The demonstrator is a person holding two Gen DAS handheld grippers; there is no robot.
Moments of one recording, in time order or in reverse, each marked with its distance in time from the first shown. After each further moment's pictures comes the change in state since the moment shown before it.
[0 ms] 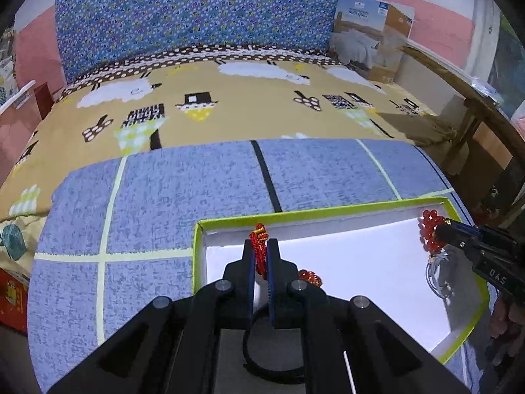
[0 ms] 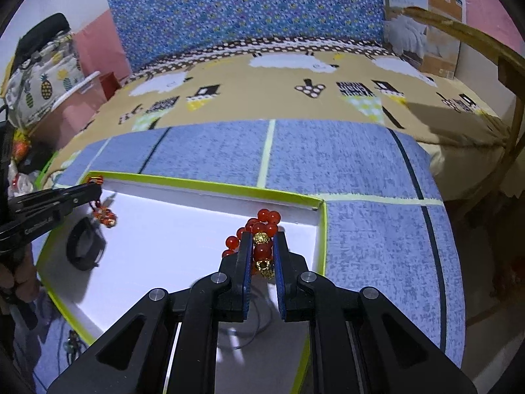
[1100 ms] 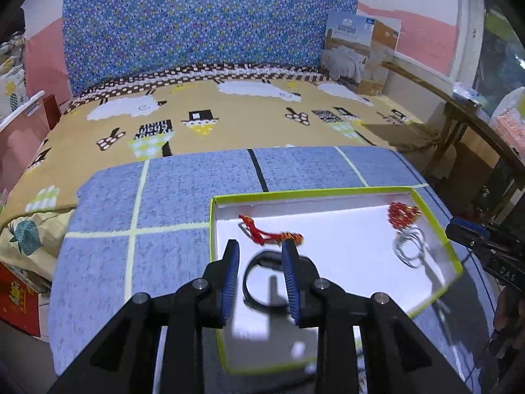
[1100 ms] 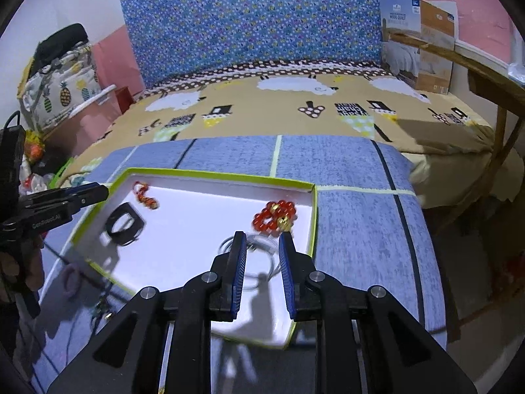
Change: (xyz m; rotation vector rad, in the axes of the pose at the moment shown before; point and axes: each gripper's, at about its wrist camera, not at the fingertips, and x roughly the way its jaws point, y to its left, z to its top) left arm -0.068 -0.001 -0.032 0.021 -0.099 -0.014; right arm -0.073 0.011 -0.035 -0.017 -0.116 0.034
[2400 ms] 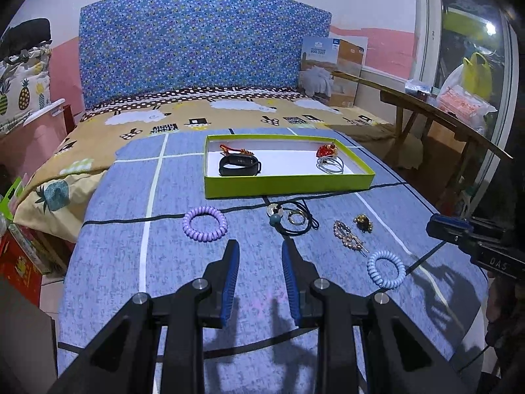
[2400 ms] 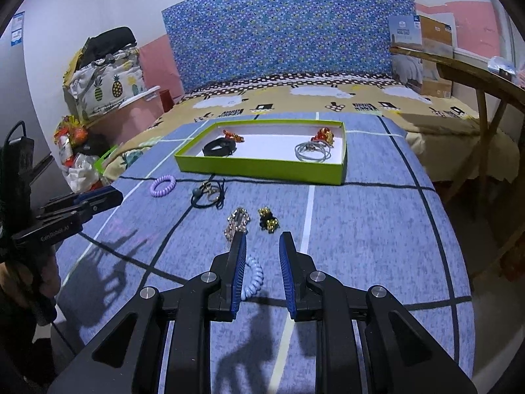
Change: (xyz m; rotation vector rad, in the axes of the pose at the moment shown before) left arm -0.139 -0.035 -0.146 0.033 -0.122 -0.028; right arm -0.130 0.059 -0.143 -0.030 -0.074 0.089
